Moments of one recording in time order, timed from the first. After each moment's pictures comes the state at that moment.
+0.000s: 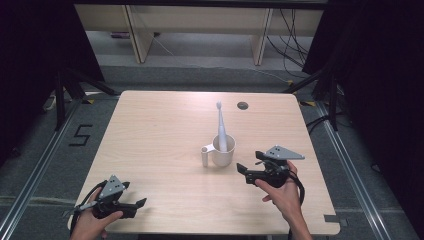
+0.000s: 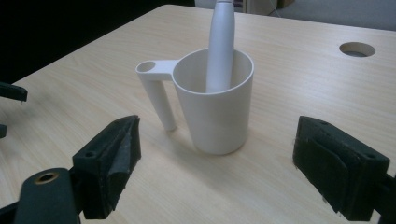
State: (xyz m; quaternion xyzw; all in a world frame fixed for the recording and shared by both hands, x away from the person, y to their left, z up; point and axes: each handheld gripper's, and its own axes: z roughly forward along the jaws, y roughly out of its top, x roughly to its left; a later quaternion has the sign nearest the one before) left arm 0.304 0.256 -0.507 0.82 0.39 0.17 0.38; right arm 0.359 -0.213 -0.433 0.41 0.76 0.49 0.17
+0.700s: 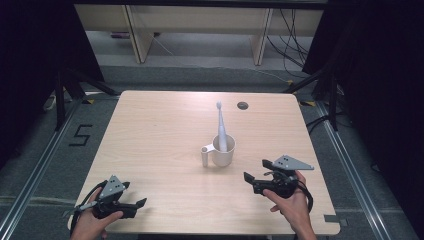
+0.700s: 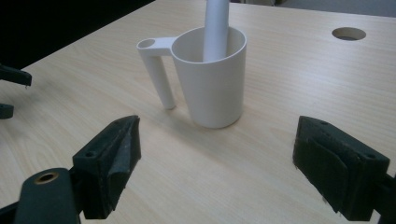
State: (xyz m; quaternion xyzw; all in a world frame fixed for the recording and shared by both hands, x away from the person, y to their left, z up) left arm 0.303 0.256 -0.507 0.82 0.39 0.18 0.38; right arm 0.335 -0.230 -0.441 0.42 0.75 0.49 0.16
